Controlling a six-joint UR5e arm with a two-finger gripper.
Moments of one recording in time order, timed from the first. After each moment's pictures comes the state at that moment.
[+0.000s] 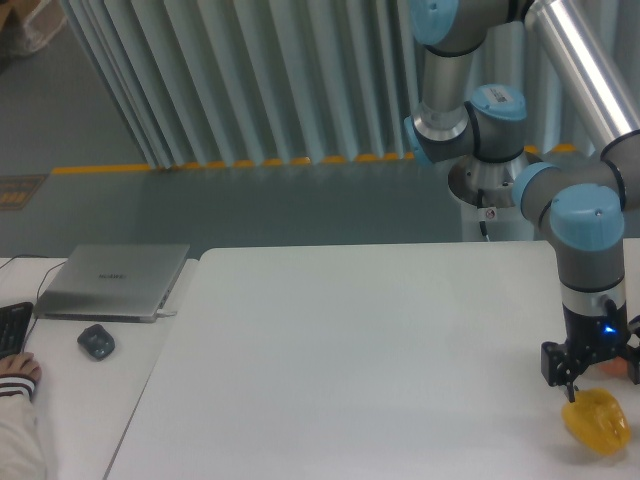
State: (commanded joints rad) arm 2.43 -2.05 -1.48 -0.97 1.65 -0.04
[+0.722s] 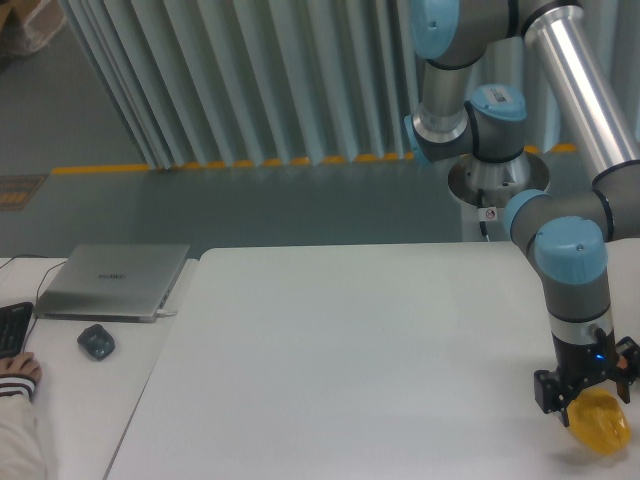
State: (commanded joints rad) arm 2.41 -2.10 -1.48 -0.93 1.68 -0.10
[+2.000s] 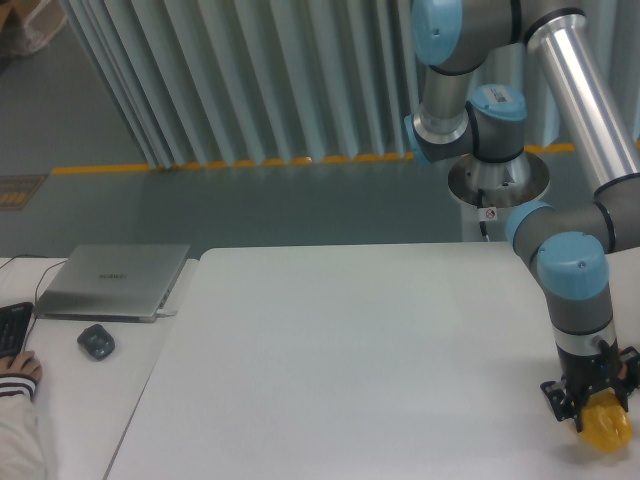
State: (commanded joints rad) arm 2.41 -2.06 -1.50 -0.93 1.70 -0.09
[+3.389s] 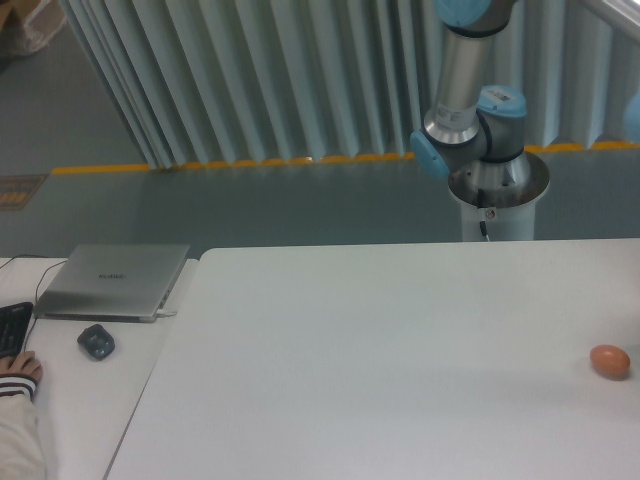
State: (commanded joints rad) arm 2.82 -1.98 -1.43 -1.03 1.67 0.77
